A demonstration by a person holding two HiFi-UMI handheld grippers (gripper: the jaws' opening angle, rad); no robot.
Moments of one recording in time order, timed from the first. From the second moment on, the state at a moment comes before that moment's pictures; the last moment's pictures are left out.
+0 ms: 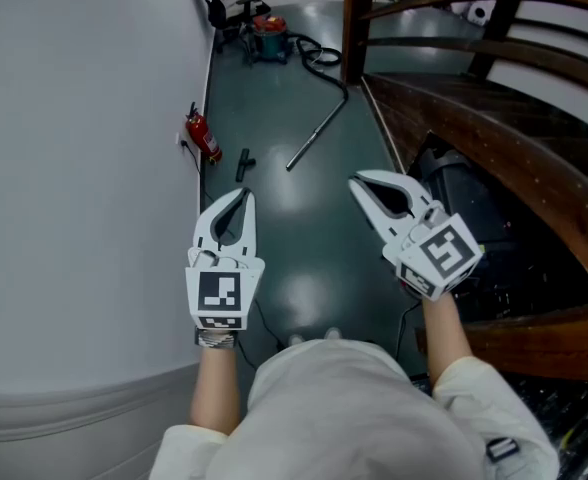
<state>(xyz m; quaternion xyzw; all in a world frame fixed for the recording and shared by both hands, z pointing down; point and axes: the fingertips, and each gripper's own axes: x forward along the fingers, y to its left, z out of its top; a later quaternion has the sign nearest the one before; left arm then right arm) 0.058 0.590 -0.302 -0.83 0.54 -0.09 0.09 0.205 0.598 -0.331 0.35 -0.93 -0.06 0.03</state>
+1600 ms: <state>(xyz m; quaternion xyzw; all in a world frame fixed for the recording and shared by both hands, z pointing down) 0.009 0.414 -0.268 -0.82 0.56 -0.10 0.07 0.188 0.428 -0.308 0.36 -0.93 -0.03 0.05</state>
